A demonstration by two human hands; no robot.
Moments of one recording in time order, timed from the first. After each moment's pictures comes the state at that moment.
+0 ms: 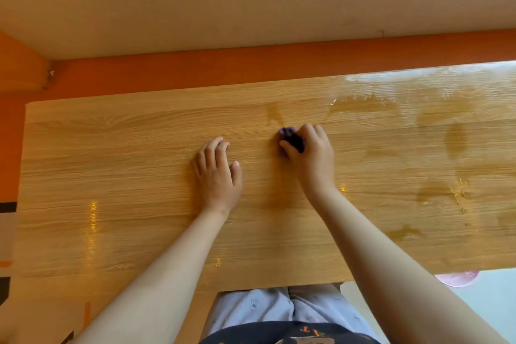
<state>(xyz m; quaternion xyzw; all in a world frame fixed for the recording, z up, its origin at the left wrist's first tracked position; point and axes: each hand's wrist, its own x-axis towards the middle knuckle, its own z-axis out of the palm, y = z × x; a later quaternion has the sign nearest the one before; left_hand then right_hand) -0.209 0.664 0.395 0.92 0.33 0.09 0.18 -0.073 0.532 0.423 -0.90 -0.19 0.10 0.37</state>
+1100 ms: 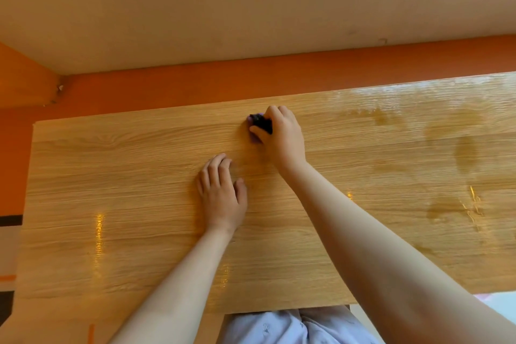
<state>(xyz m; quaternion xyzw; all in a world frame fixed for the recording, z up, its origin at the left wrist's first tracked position) -0.206 0.662 0.398 0.92 0.35 0.07 0.17 -0.044 0.615 0.420 -0.88 -0.28 0.10 0.37</state>
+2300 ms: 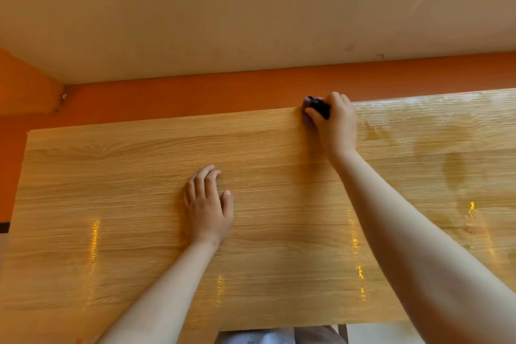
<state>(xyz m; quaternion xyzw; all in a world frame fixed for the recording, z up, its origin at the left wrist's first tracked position) -0.207 0.663 0.396 0.92 0.35 0.07 0.17 0.060 0.546 0.416 -0.91 -0.19 0.04 0.37</state>
